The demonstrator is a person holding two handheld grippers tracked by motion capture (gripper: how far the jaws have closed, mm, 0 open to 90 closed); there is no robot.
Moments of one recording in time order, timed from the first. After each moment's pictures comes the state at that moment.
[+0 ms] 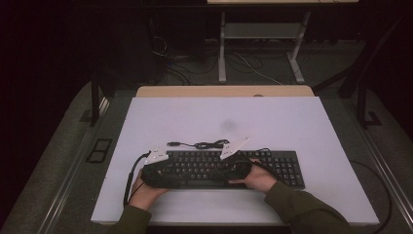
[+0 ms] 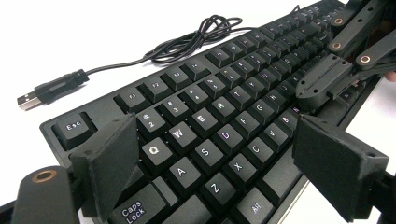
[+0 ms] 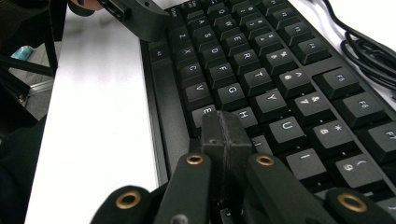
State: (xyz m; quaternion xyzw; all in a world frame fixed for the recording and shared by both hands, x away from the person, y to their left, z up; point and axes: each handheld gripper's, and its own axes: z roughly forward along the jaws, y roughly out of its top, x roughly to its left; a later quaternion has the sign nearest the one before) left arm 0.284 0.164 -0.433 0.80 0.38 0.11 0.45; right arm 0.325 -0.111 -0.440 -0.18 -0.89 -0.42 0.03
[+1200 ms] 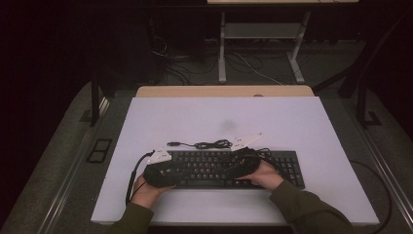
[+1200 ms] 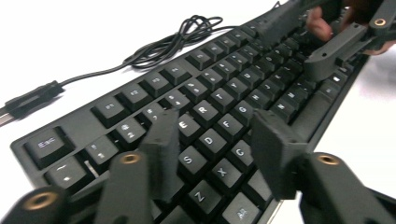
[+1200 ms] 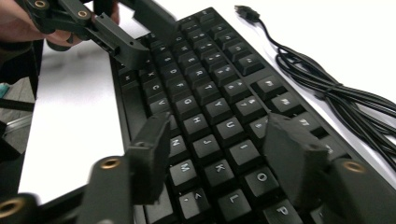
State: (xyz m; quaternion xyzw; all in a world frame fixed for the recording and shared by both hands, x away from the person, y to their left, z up) left arm 0.287 0.157 -0.432 0.82 0.35 0.09 0.46; right arm 0.331 -0.136 -0.432 -0.23 -0.86 -0.45 0.00
